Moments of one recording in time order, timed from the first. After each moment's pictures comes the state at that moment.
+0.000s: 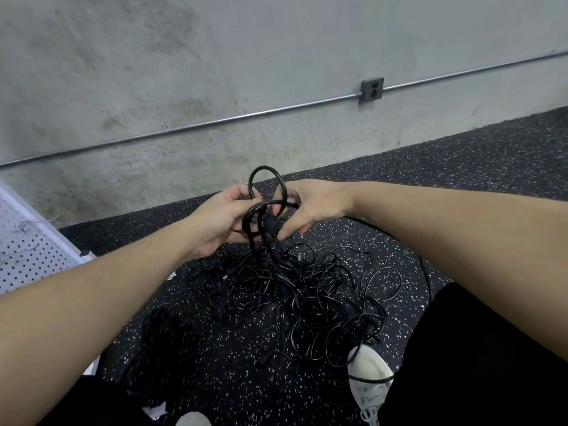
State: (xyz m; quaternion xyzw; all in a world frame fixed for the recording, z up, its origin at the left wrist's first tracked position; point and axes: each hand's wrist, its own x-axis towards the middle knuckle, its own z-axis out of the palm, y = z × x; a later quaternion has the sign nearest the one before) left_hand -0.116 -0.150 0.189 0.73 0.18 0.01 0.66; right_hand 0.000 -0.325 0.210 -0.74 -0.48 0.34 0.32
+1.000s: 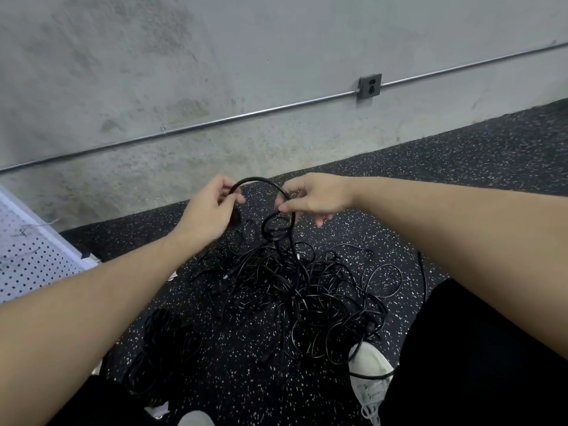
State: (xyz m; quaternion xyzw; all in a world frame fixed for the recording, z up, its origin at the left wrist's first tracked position) left_hand -0.113 -0.132 0.176 0.89 0.17 0.17 0.40; right_hand 0.021 -0.333 0.205 -0.81 -0.45 0.28 0.25
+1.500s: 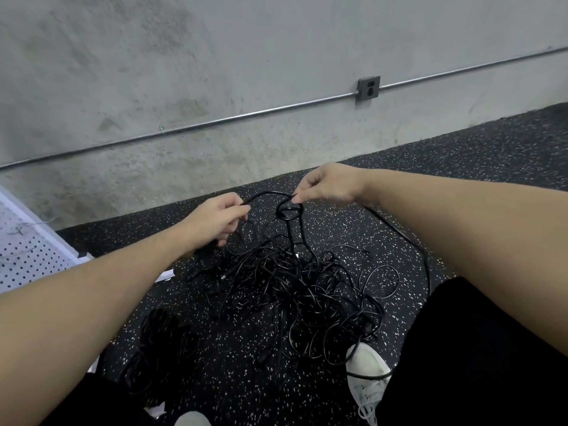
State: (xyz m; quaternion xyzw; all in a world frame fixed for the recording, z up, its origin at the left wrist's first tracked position) left_hand -0.115 -0.122 0.173 0.85 0.13 -0.01 0.50; right_hand 0.042 -0.346 0.205 -0.83 -0.37 0.27 0.32
